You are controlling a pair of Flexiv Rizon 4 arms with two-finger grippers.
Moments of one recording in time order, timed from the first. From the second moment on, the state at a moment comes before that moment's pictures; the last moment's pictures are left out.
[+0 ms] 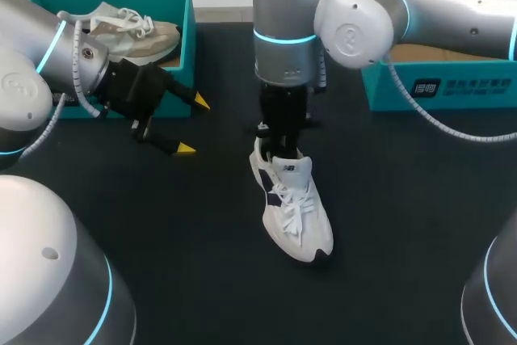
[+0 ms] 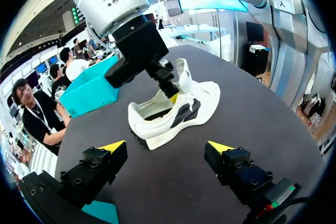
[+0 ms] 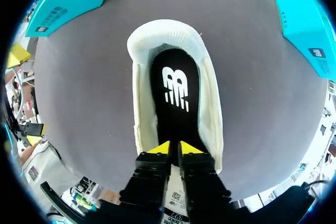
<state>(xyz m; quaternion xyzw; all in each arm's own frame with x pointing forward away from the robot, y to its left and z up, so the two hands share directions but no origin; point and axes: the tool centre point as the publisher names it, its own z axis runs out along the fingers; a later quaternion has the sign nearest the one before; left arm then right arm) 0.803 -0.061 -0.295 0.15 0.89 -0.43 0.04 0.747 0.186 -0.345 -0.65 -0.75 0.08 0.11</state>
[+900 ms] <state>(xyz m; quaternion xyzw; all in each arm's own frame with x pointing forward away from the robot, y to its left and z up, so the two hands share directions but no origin) 0.803 -0.061 -0.295 0.15 0.89 -0.43 0.04 0.751 0.182 -0.334 -0.65 -0.75 0.08 0.10</state>
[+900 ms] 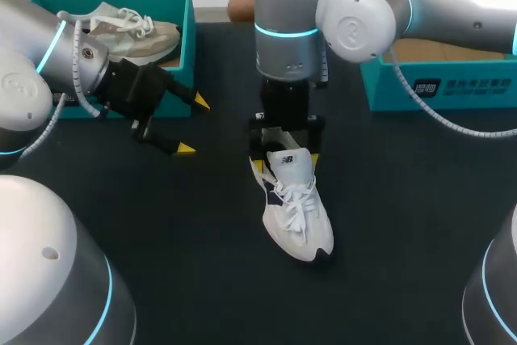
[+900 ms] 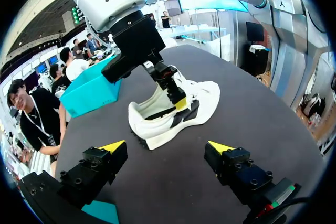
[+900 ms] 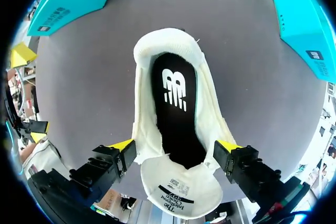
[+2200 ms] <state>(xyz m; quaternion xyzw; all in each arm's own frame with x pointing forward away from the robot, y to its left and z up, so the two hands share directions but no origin) 0.803 -0.061 -0.295 0.15 0.89 -0.43 0.04 0.691 0.176 -0.276 -0.69 -0.71 0.08 0.10</state>
